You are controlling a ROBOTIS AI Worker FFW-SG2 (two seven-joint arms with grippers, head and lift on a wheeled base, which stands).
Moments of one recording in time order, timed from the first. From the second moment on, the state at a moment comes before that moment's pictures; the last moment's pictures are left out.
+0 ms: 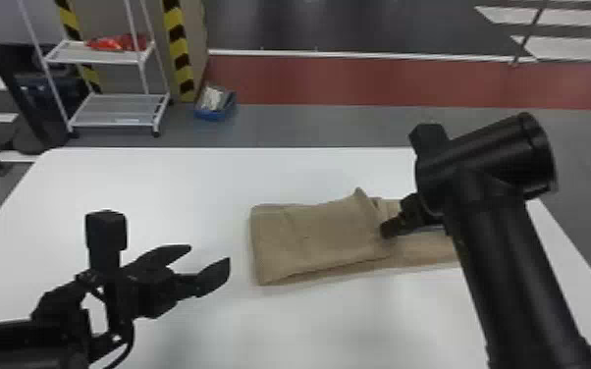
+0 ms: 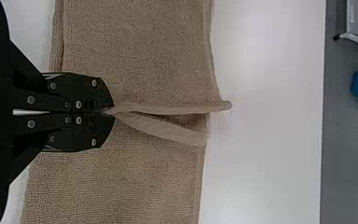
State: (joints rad) left arm 0.17 0.00 0.14 -1.93 -0.04 0.71 -0.71; right arm -0.50 0.00 0.14 -1.52 0.70 1.56 0.94
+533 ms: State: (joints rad) left arm 0.17 0.00 0.14 -1.93 -0.04 0.71 -0.72; right arm -0.38 0.00 0.12 -1.71 0.72 1.56 1.00
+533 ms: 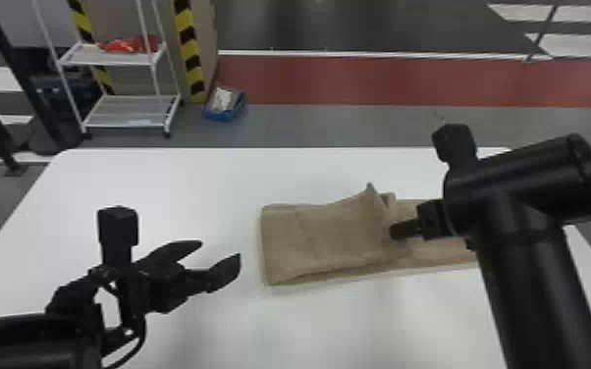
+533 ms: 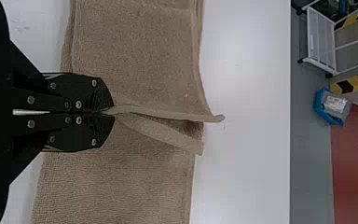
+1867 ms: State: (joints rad) left arm 0.22 0.00 0.12 -2.00 -0.04 0.73 -0.72; right arm -0.29 -0.05 -0.15 -1.89 0.64 1.56 1.06
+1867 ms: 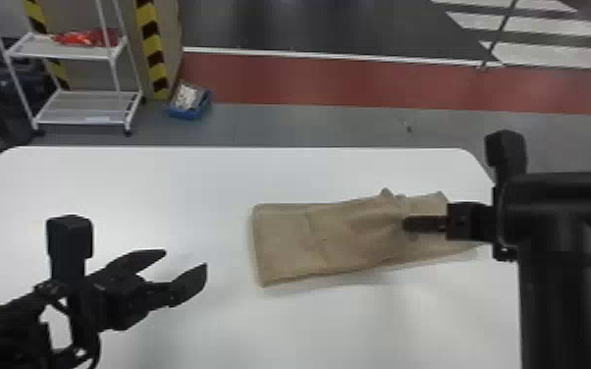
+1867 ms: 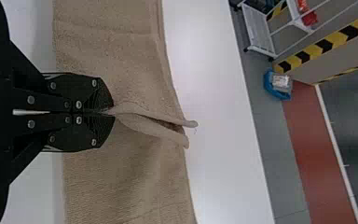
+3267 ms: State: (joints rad) left arm 0.21 0.00 0.09 -1.96 -0.06 0.72 -0.70; right arm -0.32 -0.12 -0.29 -1.71 0.60 1.56 1.04
